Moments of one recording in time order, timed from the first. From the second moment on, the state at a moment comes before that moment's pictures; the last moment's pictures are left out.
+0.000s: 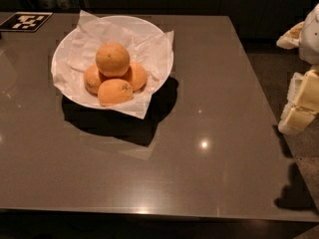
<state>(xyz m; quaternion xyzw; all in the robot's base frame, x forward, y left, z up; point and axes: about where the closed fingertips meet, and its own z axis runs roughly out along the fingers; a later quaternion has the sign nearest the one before) 0.438 -0.217 0.977 -0.60 0.78 -0.03 0.16</state>
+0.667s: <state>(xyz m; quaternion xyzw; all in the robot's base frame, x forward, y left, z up) 0.458 -0.187 0.986 -0.60 0.79 -0.03 0.15</state>
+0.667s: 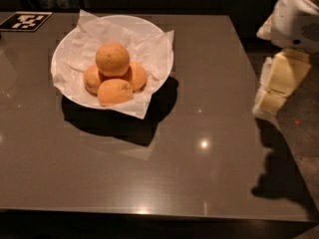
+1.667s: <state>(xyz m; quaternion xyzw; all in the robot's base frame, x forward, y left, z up) 0.494 -0.103 1.015 -0.63 0.75 -0.06 0.17</state>
